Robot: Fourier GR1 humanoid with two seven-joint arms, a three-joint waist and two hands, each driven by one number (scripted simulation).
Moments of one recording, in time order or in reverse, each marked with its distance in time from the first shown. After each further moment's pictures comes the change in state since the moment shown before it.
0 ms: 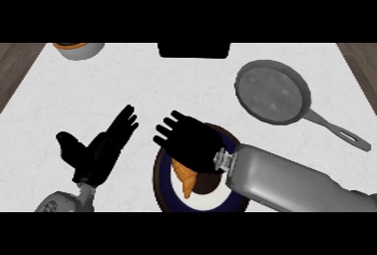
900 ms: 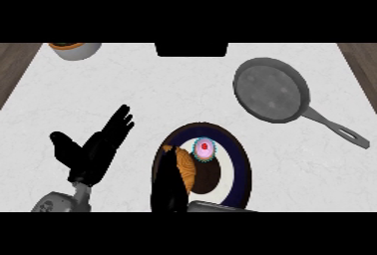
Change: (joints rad) left arm 0.017 -0.015 0.056 0.011 -0.021 -0.052 0.000; right arm 0.146 0.302 0.228 0.119 0.171 0.441 0.521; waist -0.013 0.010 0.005
